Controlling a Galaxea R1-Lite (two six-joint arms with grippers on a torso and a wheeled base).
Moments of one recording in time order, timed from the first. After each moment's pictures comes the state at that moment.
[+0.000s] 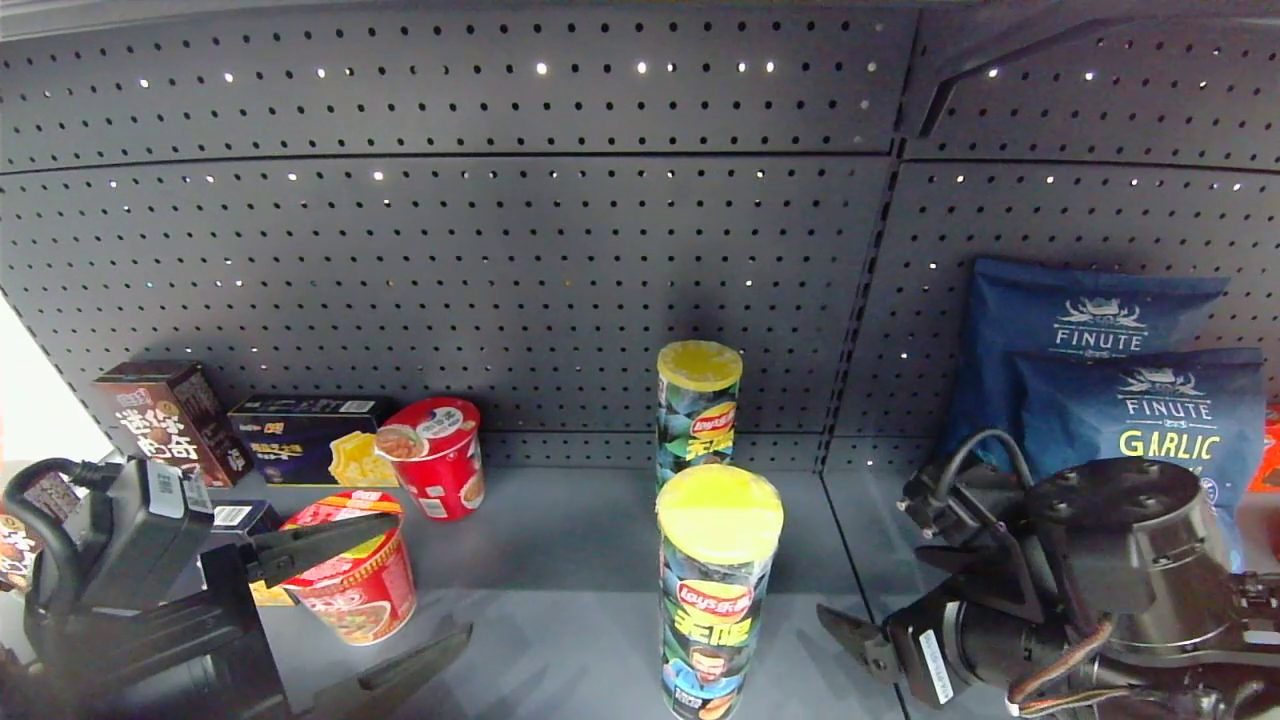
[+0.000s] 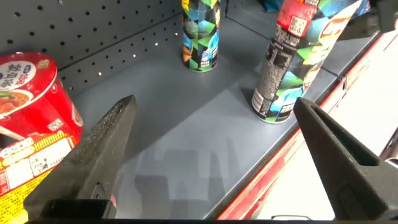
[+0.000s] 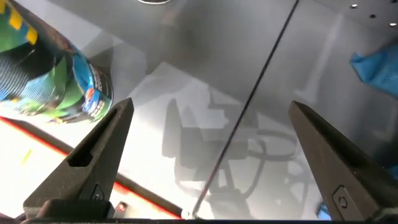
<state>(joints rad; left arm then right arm) -0.31 1.20 -0.22 -0.78 -0.45 0.07 0.81 1.49 -0.59 -0.32 -0.35 0.11</state>
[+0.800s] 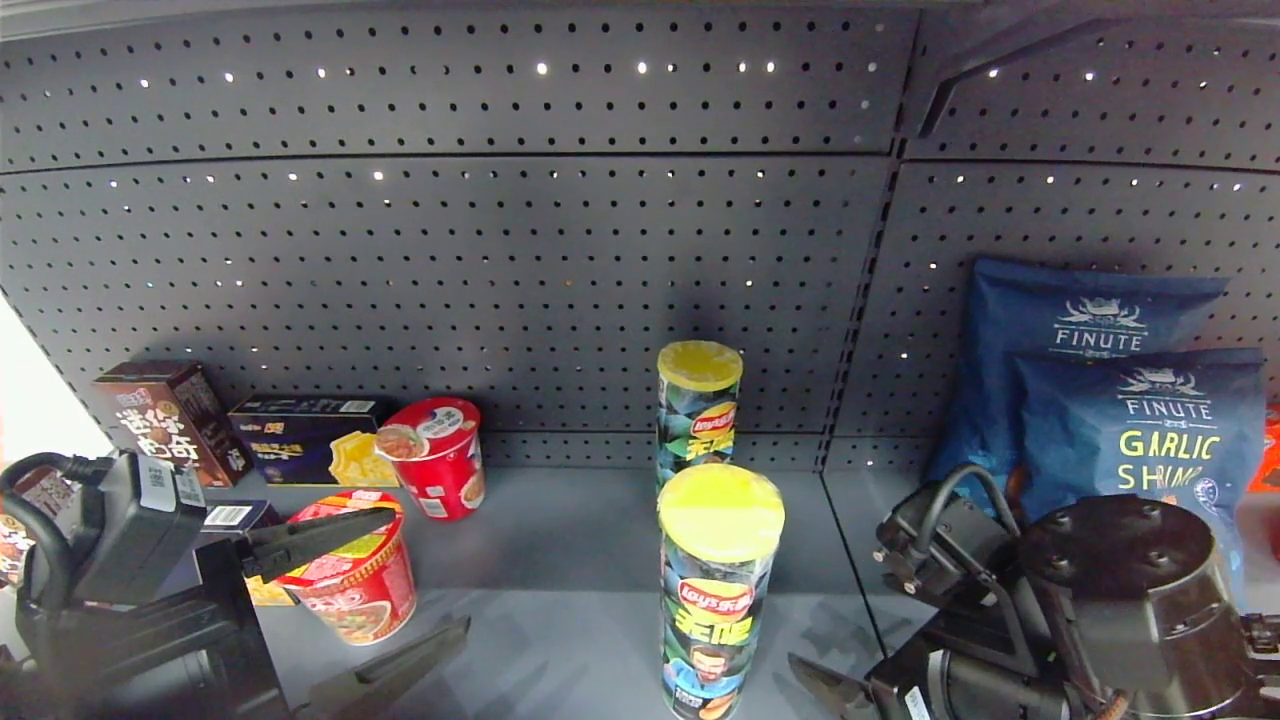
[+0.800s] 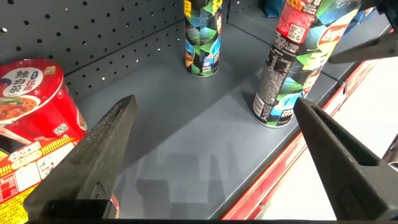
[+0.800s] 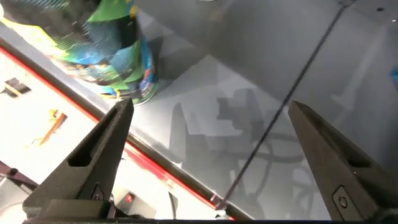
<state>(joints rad) -0.31 1.20 -0.22 -0.78 -0.45 0.07 0.92 1.49 -0.58 -0.33 -0.33 0.11</state>
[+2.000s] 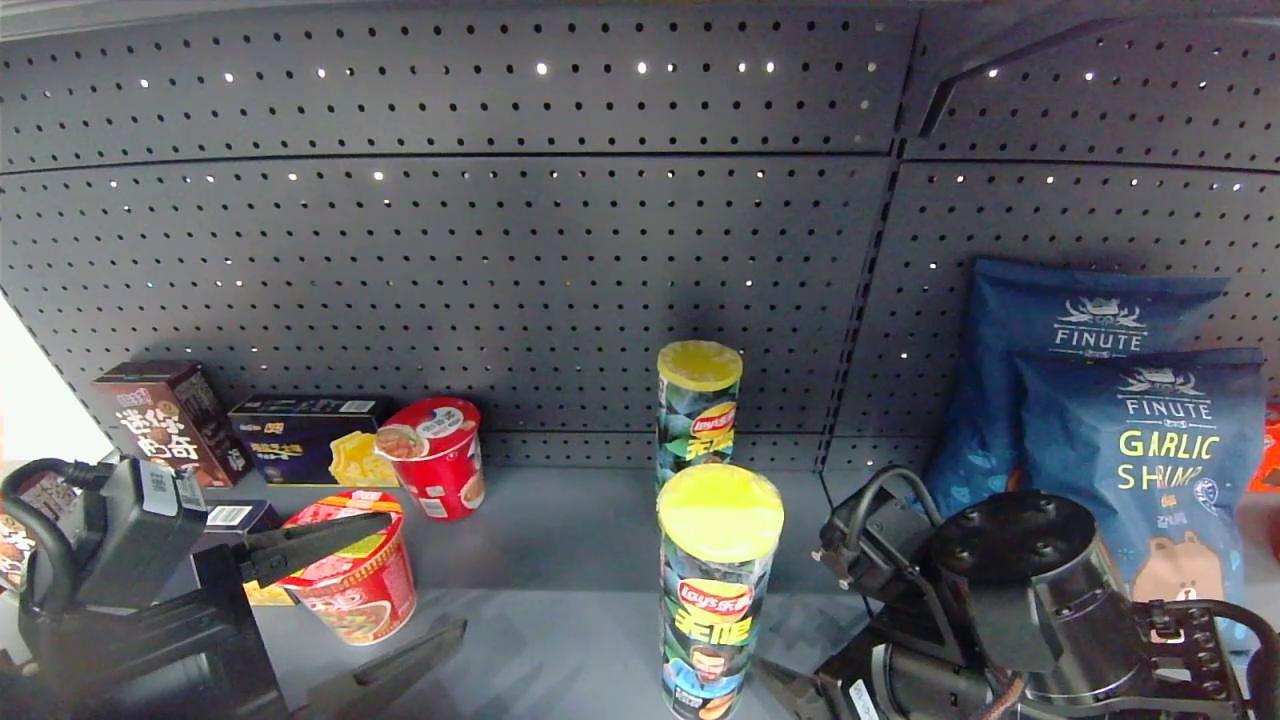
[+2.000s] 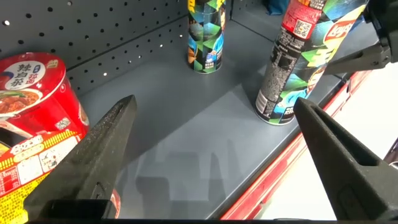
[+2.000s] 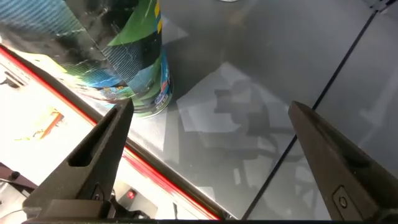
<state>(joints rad) -0.29 1.20 -0.21 -0.78 -0.45 0.07 0.93 1.59 -0.64 -0.33 -0.32 0.11</state>
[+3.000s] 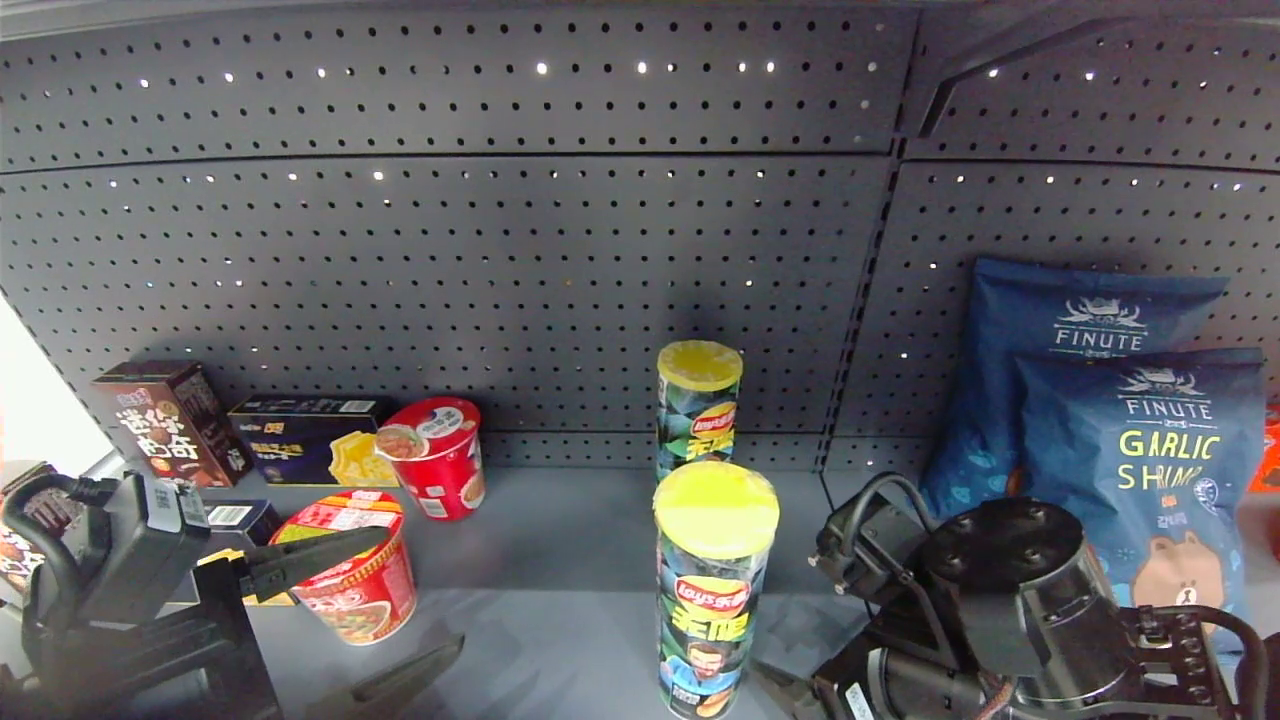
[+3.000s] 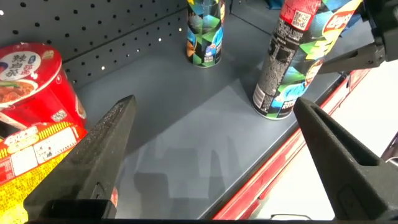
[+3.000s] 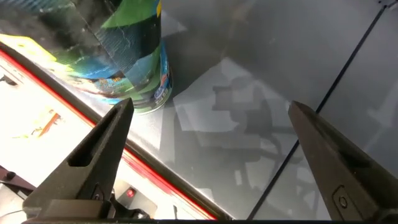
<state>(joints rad) -0.29 1.19 -0.19 -0.78 -0.45 0.07 0.93 1.60 -0.63 -0.36 -0.32 0.11</state>
